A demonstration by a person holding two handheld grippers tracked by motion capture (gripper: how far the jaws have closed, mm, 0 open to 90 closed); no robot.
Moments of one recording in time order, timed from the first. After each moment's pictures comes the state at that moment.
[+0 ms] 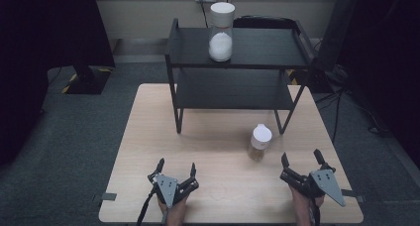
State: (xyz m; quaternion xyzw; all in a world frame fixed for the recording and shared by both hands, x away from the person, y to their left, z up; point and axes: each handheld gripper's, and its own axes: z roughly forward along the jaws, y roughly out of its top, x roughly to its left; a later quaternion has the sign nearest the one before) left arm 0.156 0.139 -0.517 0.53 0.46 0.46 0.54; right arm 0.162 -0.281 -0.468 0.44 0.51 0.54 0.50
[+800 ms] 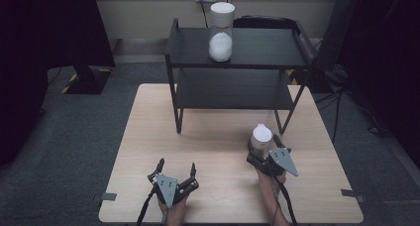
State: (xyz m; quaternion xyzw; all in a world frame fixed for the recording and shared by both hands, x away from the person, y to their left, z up) left arm 0.156 0.139 -0.517 0.53 0.46 0.46 0.54; right arm 0.233 -0.220 -0.494 0.46 0.55 0.54 0.44
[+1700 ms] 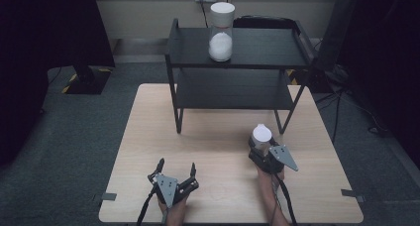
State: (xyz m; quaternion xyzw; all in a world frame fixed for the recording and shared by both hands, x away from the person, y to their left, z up) left arm 0.156 0.139 -0.517 0.53 0.46 0.46 0.54; right arm 0.248 -0.232 -0.498 0.45 0.57 0.56 0.41
